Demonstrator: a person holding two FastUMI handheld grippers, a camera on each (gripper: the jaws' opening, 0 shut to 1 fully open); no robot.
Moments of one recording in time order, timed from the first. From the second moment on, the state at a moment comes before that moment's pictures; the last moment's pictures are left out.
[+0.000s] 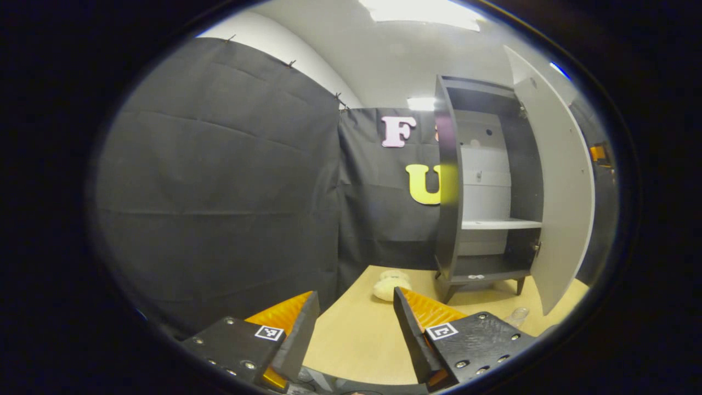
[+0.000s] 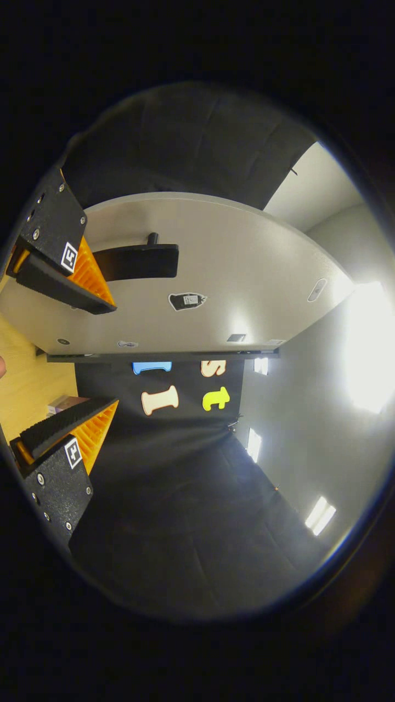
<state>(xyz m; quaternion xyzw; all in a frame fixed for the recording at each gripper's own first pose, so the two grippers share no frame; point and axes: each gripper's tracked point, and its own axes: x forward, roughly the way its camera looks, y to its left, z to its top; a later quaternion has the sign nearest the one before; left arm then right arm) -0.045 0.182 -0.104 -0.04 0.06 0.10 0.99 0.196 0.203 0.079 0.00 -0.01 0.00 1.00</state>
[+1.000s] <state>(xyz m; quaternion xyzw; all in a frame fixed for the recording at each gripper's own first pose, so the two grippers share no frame) -0.058 0.227 -0.111 -0.03 0.06 0.14 0.99 0.265 0.337 0.046 0.05 0.00 0.10 0.99</state>
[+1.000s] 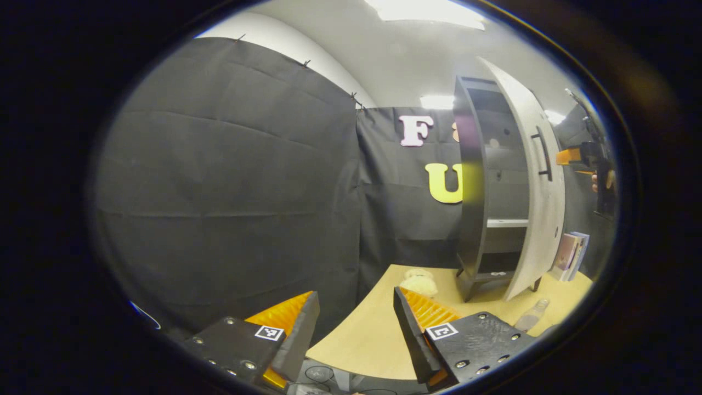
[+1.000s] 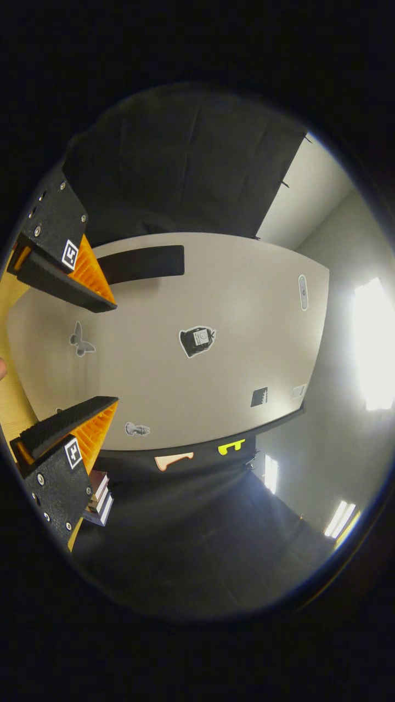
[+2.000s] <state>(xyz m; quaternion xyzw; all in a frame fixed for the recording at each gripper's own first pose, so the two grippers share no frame) 0.026 0.058 -0.014 -0.02 0.00 0.01 1.00 0.210 0.170 0.010 0.01 0.03 0.04 1.00</state>
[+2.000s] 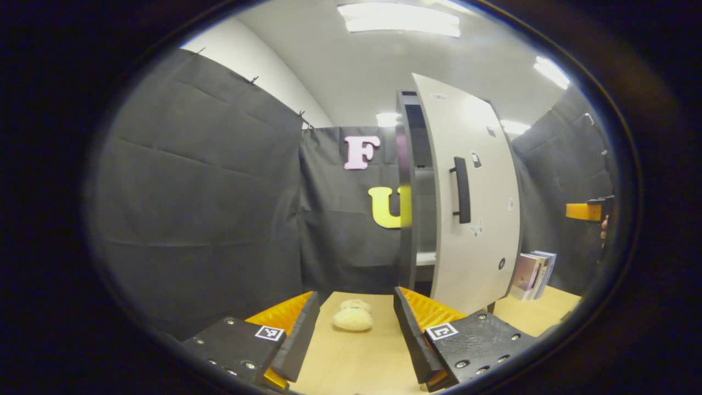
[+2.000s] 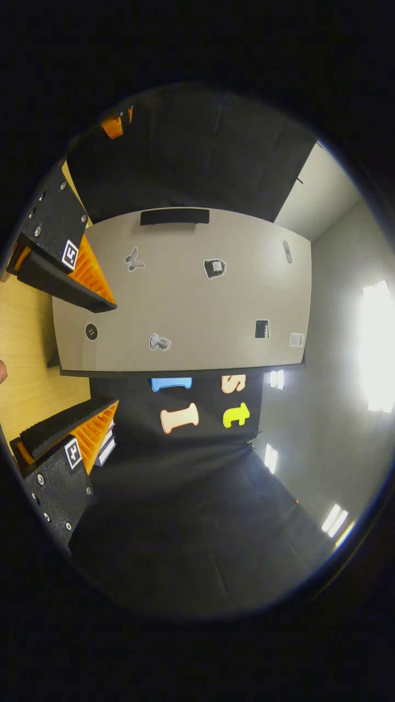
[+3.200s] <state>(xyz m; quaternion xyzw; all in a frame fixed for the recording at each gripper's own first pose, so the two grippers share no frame) 0.041 -0.042 0.013 -0.02 0.00 -0.01 1.00 0.192 0.092 -0.021 0.01 0.03 0.02 1.00</state>
